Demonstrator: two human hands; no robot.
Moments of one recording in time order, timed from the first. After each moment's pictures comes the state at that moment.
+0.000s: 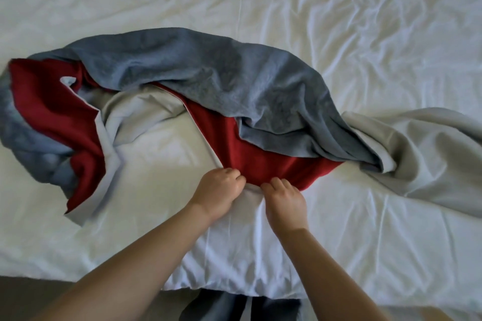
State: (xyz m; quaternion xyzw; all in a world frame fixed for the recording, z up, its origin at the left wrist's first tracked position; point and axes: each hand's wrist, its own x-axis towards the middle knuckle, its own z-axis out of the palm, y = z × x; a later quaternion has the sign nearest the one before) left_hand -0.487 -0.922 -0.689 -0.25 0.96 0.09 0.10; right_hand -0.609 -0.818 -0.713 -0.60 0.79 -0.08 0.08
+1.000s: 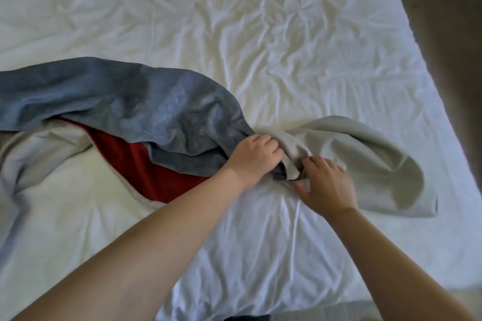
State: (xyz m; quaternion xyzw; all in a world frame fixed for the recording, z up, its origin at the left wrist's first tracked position) left_hand -0.737 -0.896 -0.663 -0.07 1.00 0.04 -0.03; right_hand -0.858 -0.743 -0.671 -0.52 0.85 0.05 0.10
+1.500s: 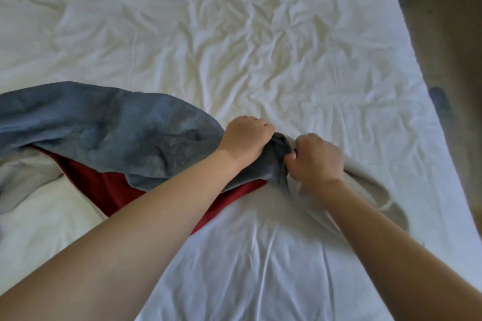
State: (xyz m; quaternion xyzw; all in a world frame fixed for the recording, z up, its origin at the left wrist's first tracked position) left_hand -0.852 -0.954 -0.652 -0.21 0.98 0.06 0.03; right_hand -0.964 -0.833 -0.653 -0.46 0.88 0.00 0.12
